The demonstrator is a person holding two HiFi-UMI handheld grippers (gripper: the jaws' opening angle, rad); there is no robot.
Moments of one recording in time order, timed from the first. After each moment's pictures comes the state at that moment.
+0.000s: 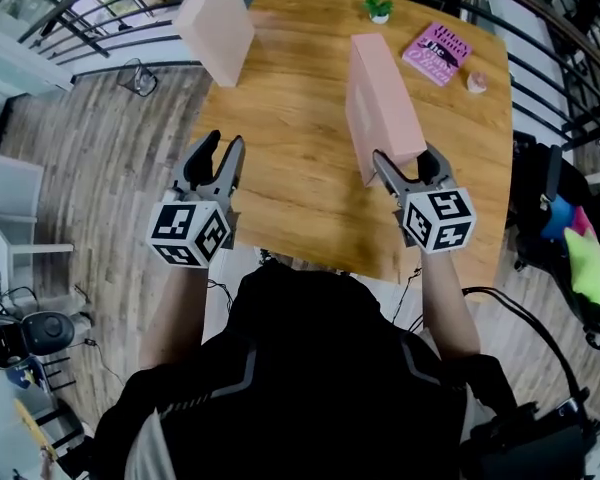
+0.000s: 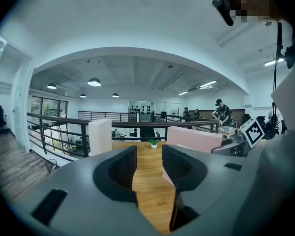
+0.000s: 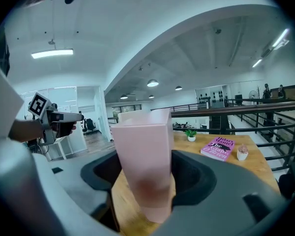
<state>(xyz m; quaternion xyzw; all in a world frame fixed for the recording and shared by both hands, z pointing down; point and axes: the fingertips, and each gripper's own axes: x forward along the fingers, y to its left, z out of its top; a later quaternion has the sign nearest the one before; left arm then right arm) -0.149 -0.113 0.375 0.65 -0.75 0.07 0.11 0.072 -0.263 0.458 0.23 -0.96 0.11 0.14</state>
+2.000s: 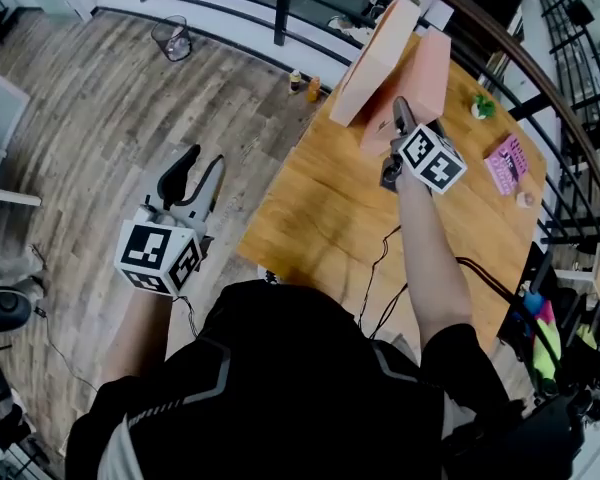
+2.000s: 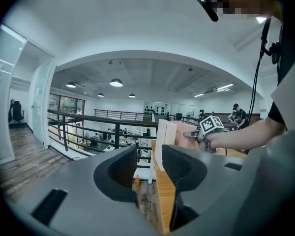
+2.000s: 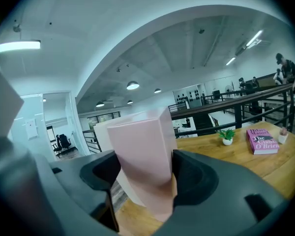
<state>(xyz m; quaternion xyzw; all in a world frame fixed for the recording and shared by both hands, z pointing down) -0.477 0.042 0.379 0.59 -0.80 0.05 0.13 -0.325 -0.335 0.450 0.37 -0.91 0.18 0.10</state>
